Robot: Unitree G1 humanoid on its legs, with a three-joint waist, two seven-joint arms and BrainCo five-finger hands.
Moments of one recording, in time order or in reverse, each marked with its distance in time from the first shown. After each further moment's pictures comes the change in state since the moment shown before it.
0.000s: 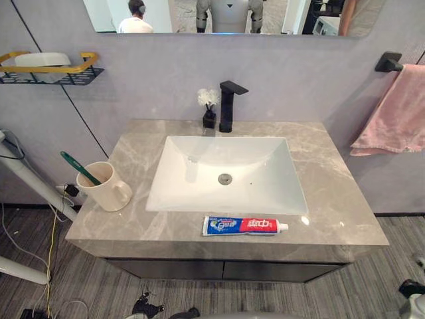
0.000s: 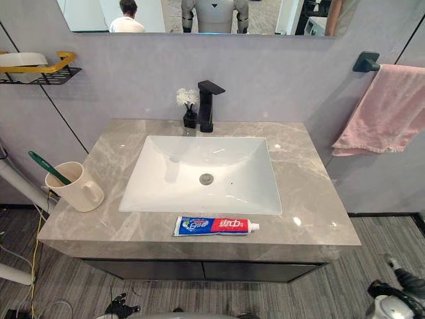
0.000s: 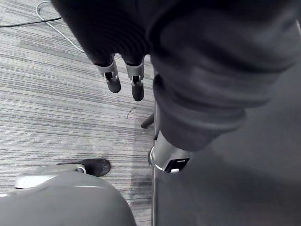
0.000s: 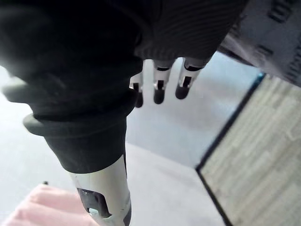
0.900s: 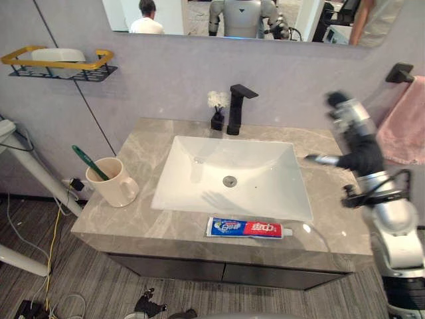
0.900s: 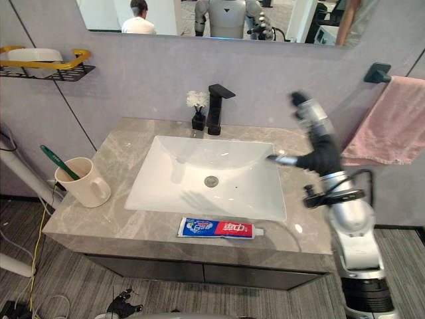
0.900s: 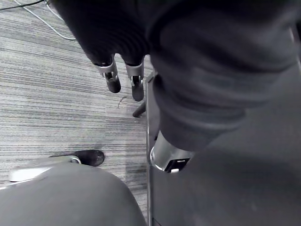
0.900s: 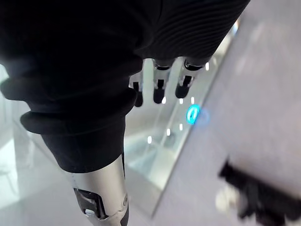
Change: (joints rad) left arm 0.012 0.030 -0.082 -0.022 0.037 -0.043 -0.065; right arm -0.233 -0.378 0.881 -0.451 0.370 -0.238 0.505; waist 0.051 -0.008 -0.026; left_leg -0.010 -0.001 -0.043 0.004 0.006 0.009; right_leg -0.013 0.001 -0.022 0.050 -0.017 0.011
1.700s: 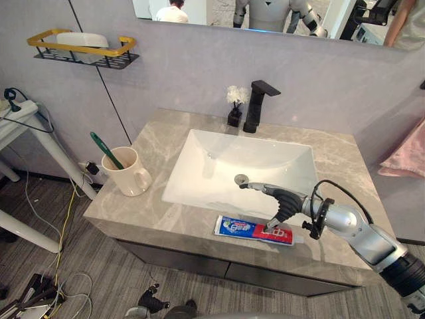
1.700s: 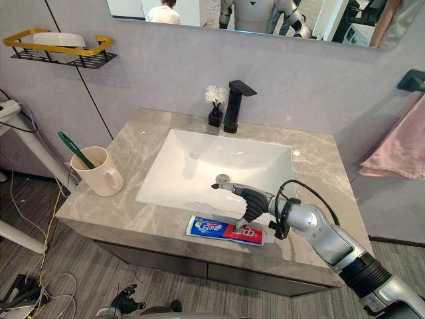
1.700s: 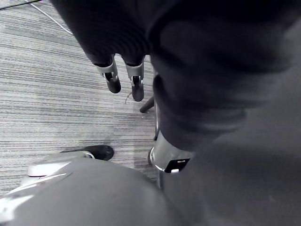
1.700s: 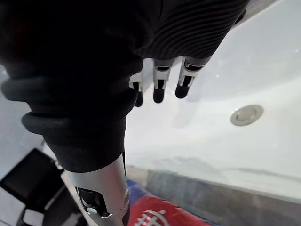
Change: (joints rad) left arm -0.044 0.027 -0.096 0.031 -0.005 -0.007 -0.021; right arm -0.158 -0.322 0.534 0.176 -0.276 0.037 0.204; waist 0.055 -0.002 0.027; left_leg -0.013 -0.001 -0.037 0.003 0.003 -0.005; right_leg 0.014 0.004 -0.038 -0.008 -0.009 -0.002
